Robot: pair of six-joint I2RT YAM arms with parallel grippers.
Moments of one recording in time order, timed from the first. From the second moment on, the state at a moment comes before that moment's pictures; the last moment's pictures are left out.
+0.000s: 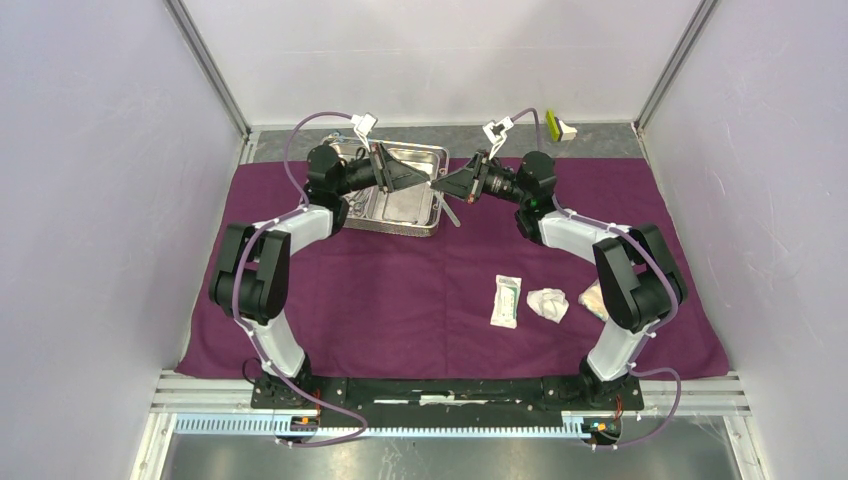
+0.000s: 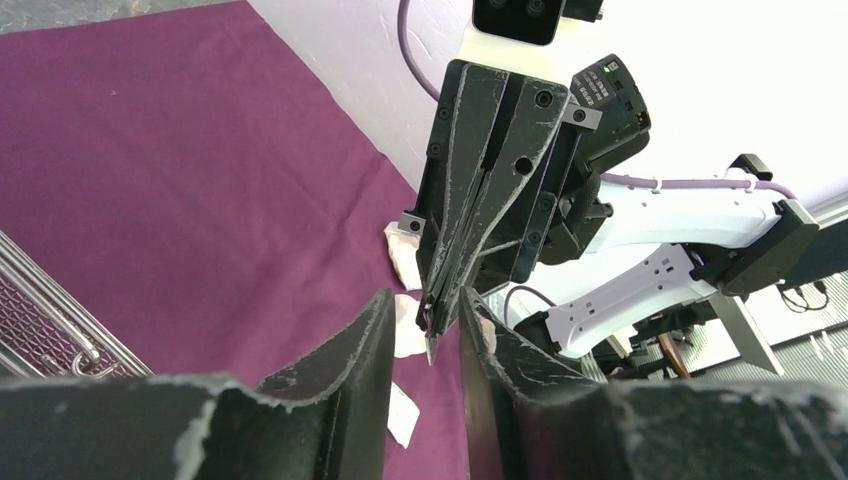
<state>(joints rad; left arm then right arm) -0.25 1.78 1.04 0.93 1.02 -1.02 0.41 1.75 1.01 0.87 -0.81 0.78</state>
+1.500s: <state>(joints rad) -0.27 1.61 1.15 0.11 1.06 -0.29 0.45 1.61 0.86 0.56 -0.87 0.17</state>
